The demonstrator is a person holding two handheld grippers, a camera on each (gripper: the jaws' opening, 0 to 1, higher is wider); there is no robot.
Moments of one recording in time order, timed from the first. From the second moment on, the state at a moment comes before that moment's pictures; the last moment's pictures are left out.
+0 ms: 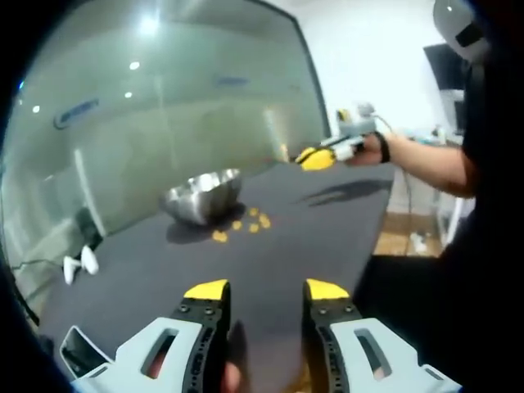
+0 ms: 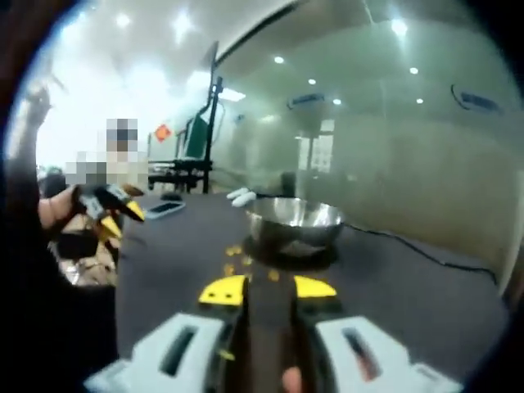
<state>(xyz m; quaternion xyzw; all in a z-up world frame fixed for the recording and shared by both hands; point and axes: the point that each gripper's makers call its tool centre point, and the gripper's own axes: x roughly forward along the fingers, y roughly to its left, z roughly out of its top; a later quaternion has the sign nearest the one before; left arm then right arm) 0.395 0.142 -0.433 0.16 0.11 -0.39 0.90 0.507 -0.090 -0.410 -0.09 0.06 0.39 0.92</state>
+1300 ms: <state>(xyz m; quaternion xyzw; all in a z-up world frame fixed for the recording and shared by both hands) 0.388 0.149 -0.444 0.17 0.12 -0.38 0.90 0.584 -0.005 -0.469 -0.12 0.13 0.42 0.89</state>
